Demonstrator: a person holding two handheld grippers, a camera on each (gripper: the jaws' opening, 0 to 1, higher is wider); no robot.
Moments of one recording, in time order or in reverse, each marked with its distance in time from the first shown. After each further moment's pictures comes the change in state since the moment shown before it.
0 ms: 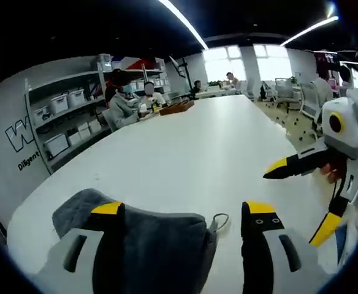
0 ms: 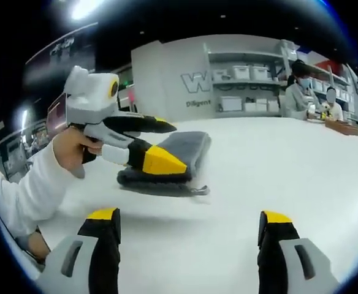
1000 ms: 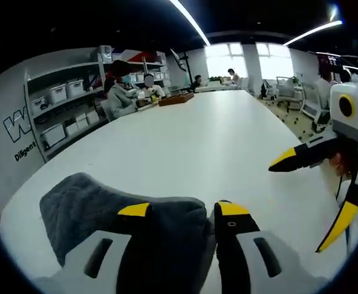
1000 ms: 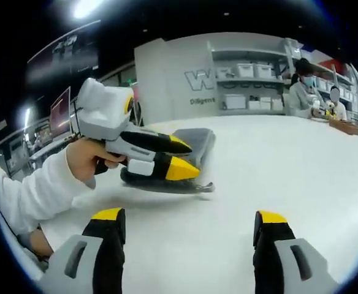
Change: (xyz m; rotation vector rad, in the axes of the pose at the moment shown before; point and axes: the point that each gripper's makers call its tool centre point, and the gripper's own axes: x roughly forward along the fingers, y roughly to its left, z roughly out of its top) left arm 0.018 -0.002 -0.031 -0.052 0.045 -0.013; right arm 0.001 0.006 -0.005 -0.006 0.017 0.024
